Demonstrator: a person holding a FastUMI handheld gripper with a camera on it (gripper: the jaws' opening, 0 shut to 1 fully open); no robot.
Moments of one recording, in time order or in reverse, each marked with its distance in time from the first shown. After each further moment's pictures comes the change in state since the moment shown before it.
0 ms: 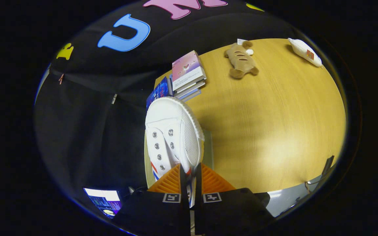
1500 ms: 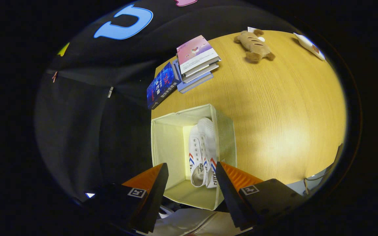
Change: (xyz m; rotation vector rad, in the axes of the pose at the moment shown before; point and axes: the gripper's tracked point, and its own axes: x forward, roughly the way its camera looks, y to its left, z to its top) arm 0.058 0.045 -0.030 0.045 0.063 -0.012
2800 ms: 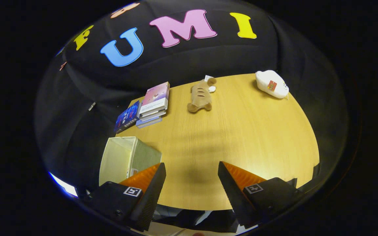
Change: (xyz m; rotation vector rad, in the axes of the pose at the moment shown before) arm -0.150 -0.188 0.060 -0.260 -0.439 -0.265
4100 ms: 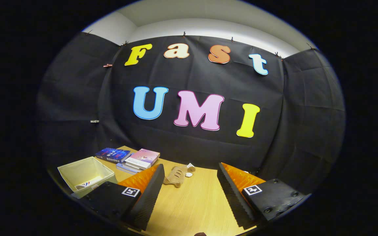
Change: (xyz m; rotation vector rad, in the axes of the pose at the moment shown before) arm -0.107 -0.031 0.126 -0.475 -0.775 -0.050
